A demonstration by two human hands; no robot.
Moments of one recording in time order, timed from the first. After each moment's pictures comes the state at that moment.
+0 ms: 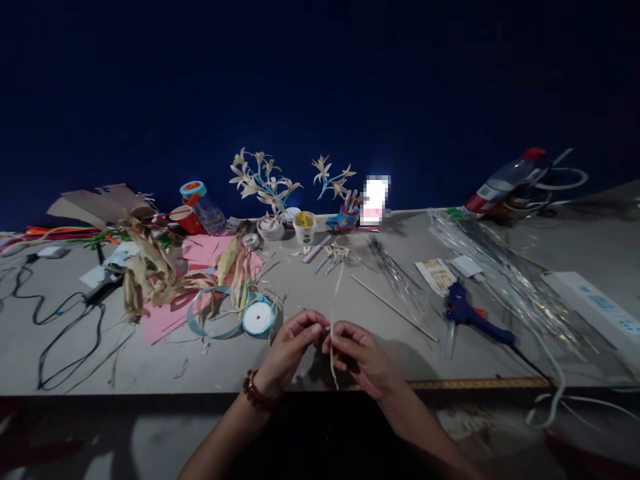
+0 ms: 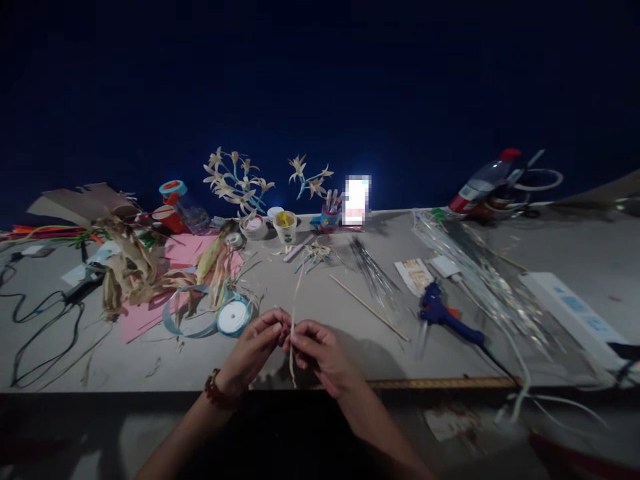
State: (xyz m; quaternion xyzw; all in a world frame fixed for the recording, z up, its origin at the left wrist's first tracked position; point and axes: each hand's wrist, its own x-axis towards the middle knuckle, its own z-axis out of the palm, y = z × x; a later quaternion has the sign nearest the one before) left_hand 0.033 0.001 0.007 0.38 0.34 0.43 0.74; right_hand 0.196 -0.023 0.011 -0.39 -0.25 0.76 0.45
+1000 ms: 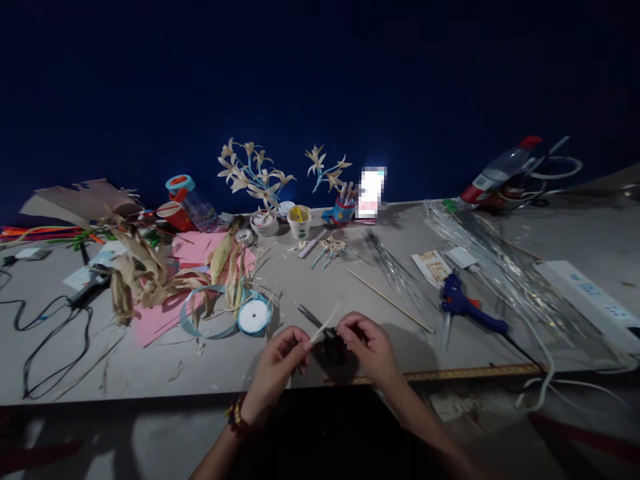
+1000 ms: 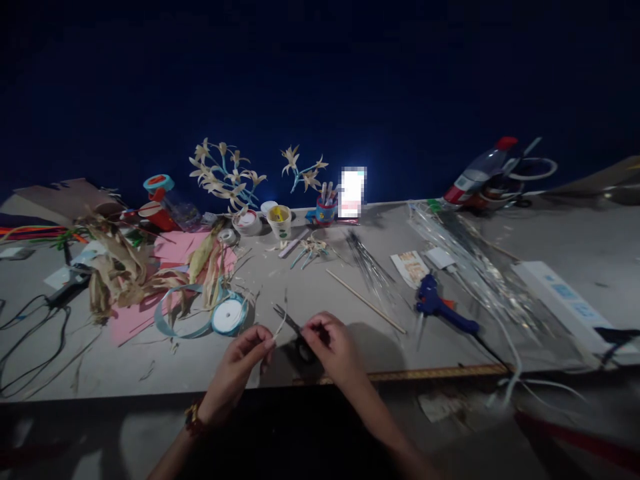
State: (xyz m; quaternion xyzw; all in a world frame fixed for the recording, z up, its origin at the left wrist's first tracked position) left_hand 0.015 -0.025 -0.003 0.44 0.46 0.39 0.67; right_hand 0.217 -0.027 -0.018 -0.53 -0.54 0.45 0.48
